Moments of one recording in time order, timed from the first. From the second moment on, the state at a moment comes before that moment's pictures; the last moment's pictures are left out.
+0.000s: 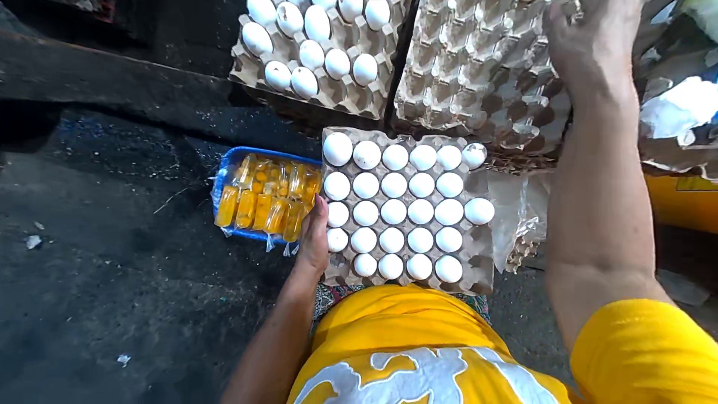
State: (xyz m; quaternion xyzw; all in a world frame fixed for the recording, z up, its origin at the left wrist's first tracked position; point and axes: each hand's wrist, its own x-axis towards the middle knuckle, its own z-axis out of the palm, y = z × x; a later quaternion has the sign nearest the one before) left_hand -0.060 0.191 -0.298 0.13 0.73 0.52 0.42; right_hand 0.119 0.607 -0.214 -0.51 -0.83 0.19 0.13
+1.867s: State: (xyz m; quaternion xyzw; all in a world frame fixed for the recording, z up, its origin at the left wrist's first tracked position) left_hand -0.062 0.191 -0.302 0.14 0.69 0.57 0.42; right_hand 0.128 0.543 -0.256 -0.44 -0.84 0.26 0.18
